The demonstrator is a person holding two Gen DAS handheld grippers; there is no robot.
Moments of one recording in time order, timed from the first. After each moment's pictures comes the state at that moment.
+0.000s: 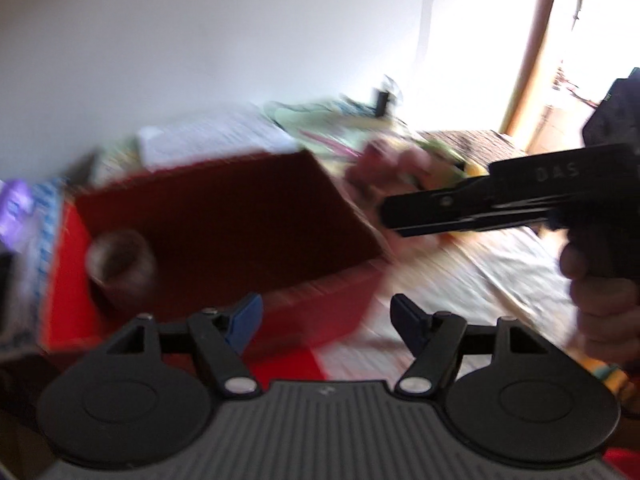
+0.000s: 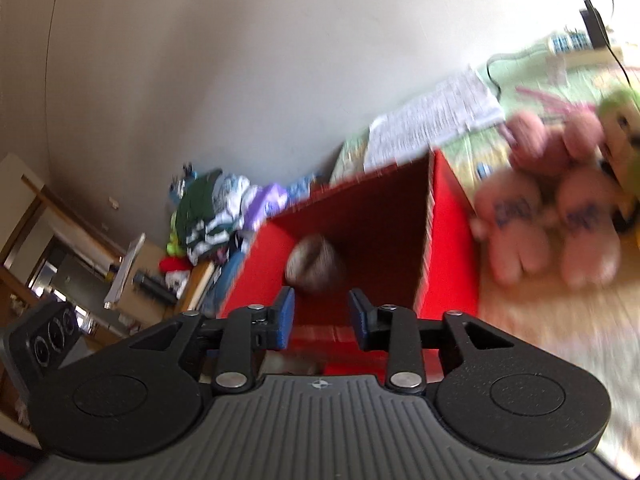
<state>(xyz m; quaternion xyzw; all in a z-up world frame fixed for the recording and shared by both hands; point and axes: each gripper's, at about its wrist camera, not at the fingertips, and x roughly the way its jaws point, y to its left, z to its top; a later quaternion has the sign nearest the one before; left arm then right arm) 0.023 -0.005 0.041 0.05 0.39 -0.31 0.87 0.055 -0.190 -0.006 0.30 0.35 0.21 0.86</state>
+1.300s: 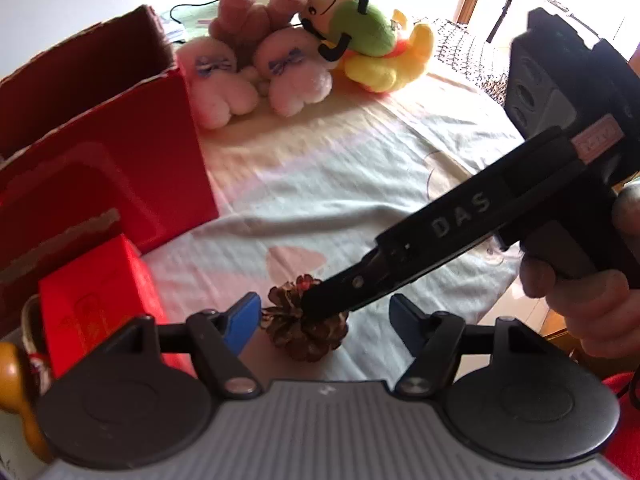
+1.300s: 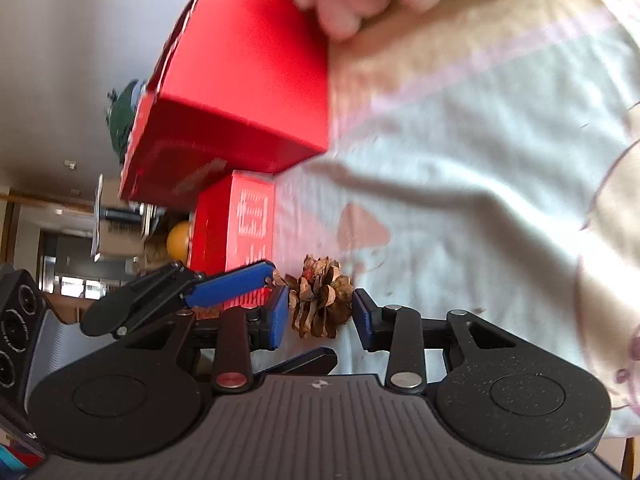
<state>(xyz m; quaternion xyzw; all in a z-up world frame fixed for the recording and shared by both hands) -0.014 -0.104 -0.065 0.13 0.47 -0.34 0.80 0.003 -0.251 -0.132 0.38 0.53 0.19 0.73</state>
